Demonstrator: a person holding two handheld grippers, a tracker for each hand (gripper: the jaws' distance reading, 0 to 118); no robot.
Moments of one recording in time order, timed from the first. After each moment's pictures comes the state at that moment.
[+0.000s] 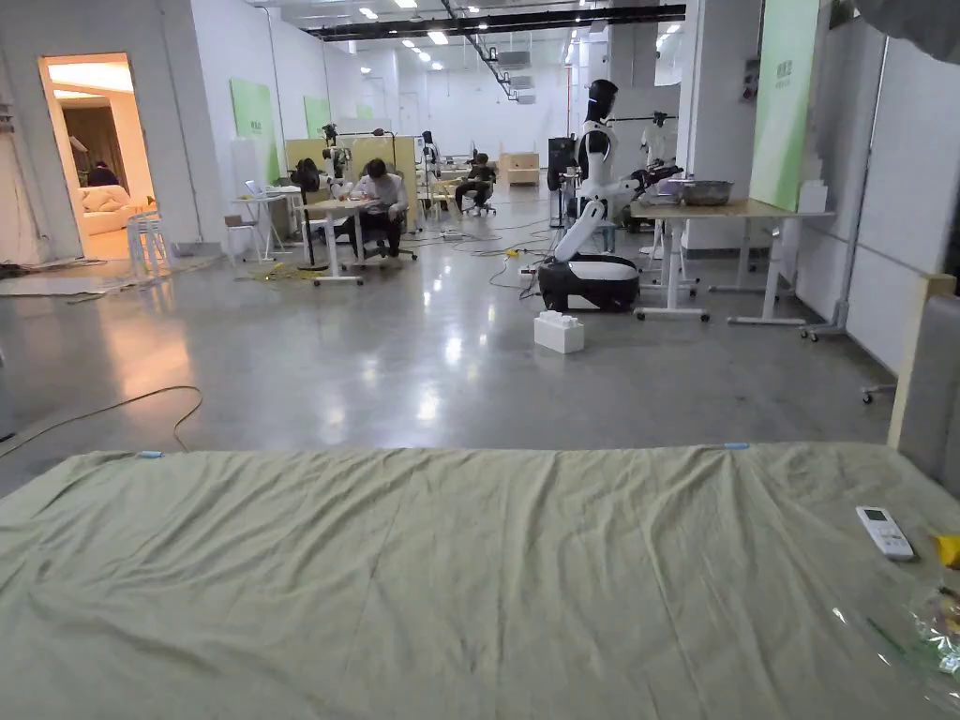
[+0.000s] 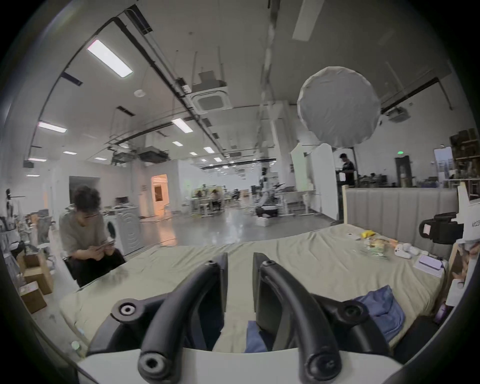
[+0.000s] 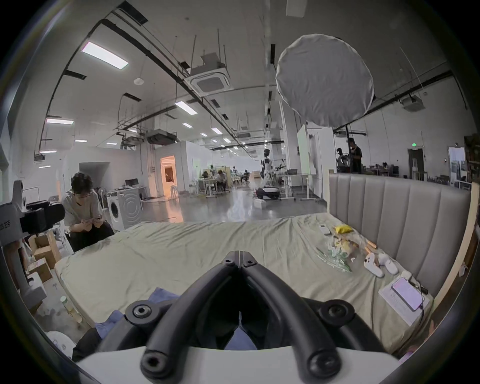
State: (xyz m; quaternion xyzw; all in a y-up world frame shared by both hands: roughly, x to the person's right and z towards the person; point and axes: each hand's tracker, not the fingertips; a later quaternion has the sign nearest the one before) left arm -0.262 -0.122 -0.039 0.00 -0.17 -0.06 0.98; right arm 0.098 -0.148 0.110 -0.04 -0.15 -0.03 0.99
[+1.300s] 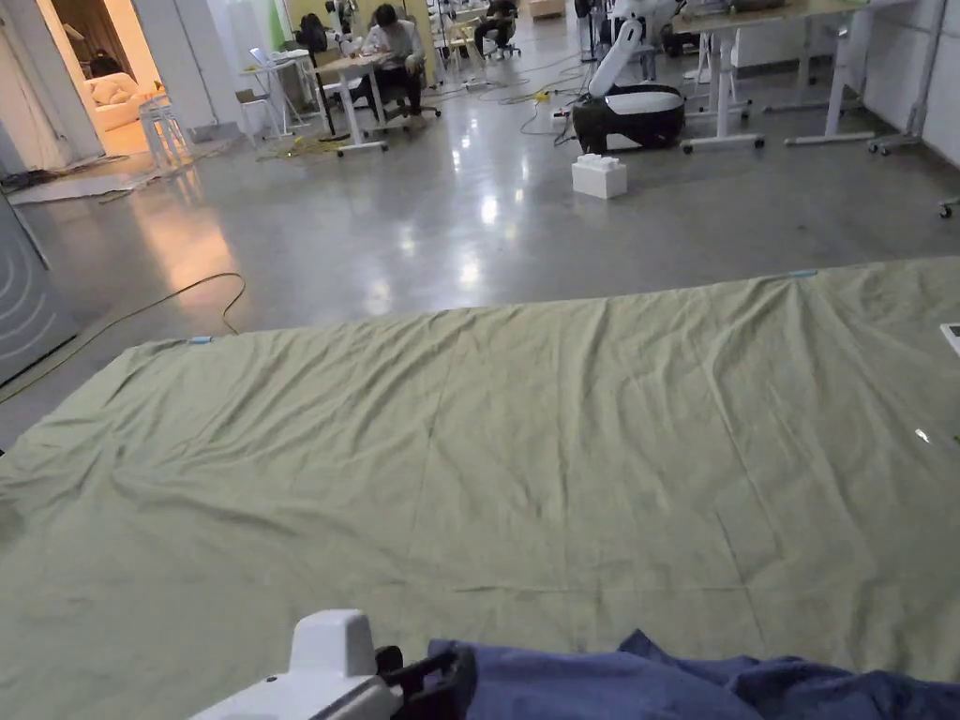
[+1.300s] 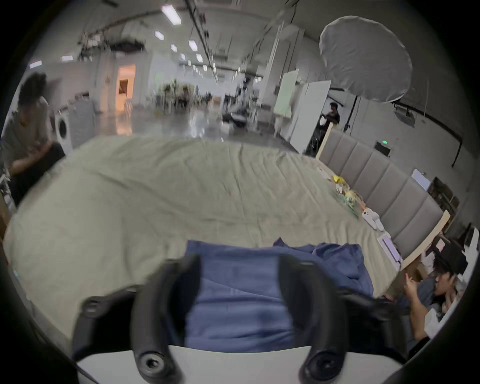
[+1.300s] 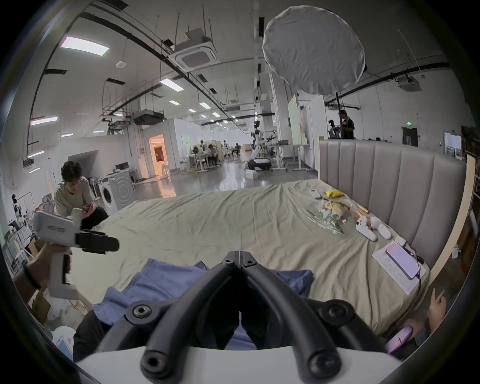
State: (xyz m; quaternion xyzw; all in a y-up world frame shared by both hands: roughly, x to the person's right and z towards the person) left arm -0.191 -0.236 -0.218 -0.35 -0.32 0.01 0.88; right arm 0.116 -0.196 0.121 -0.14 -0.18 -0.07 0.97
